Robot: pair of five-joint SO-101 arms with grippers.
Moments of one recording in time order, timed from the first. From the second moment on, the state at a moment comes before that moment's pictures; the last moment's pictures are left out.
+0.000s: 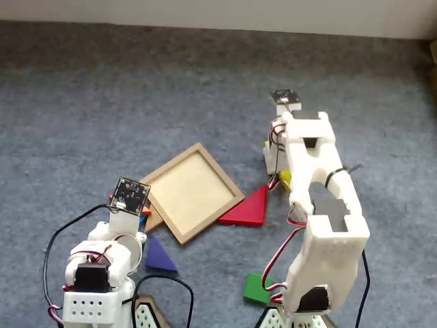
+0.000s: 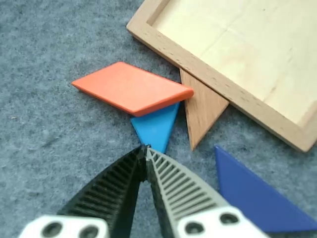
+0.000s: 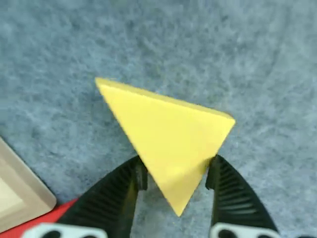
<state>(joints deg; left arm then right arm) -5.1 -102.3 96.0 75.5 -9.7 -8.4 20.6 2.0 67.9 12.0</state>
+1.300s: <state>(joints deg) -5.1 -102.3 96.0 75.5 -9.7 -10.6 43.3 -26.8 77.9 16.8</state>
